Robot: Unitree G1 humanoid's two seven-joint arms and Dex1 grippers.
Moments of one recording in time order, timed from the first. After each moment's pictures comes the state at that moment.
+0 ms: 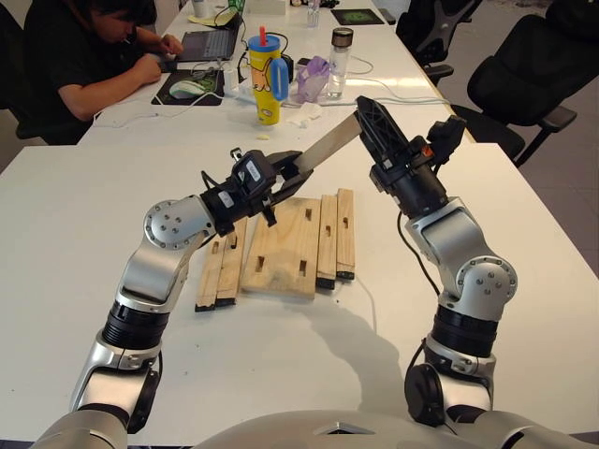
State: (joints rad) left arm -0.44 0.43 -0.17 -0.24 -0.19 0.18 -0.67; right arm -0.42 -0.05 -0.27 -0.31 1.42 0.72 -0.03
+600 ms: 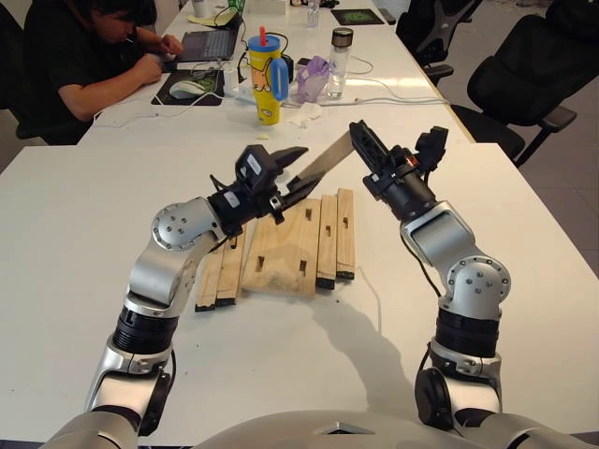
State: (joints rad) left arm -0.42 0.34 -0.10 -0.29 -0.33 0.33 -0.60; right arm -0.40 -0.12 -0.21 -0.26 1.17 0.65 -0.03
